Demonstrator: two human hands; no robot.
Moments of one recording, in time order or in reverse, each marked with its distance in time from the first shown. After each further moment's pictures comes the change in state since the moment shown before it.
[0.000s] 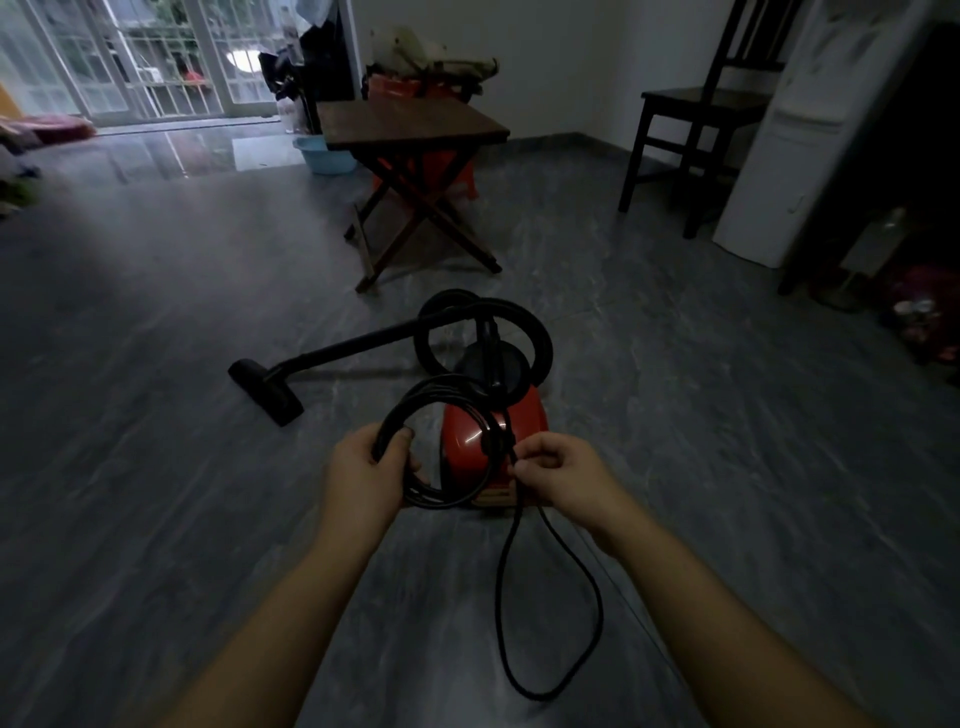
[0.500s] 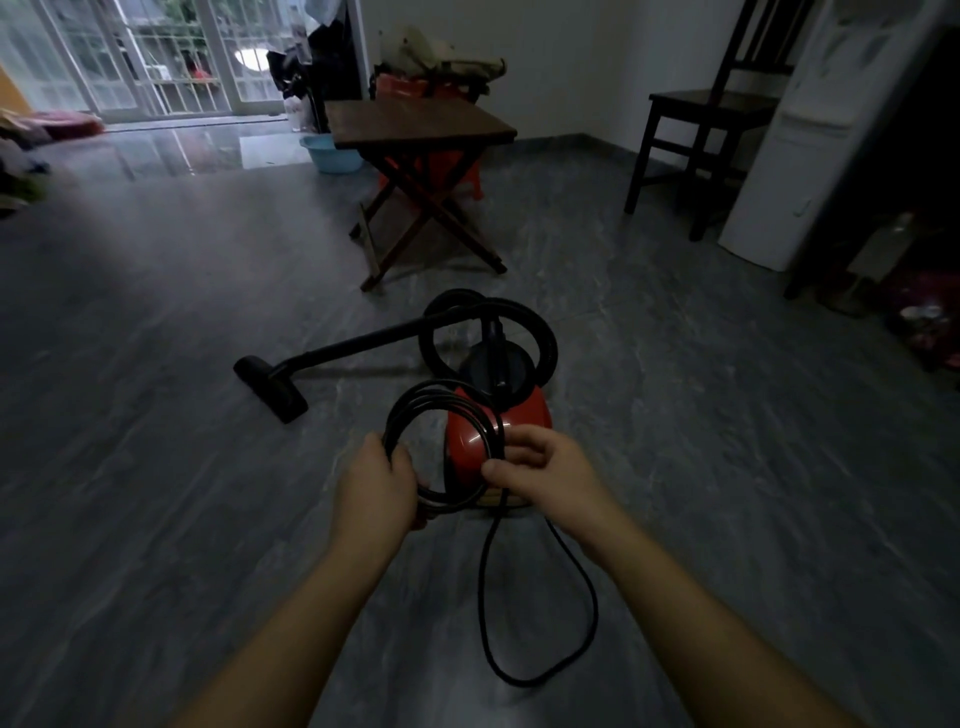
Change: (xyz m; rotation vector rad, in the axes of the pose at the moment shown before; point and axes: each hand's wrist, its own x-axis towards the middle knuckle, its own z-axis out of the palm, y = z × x) left_hand -0.004 -0.015 0.005 0.156 0.015 -0.088; right_hand -0.009 -0.010 0.021 0.158 -0.066 -0.090
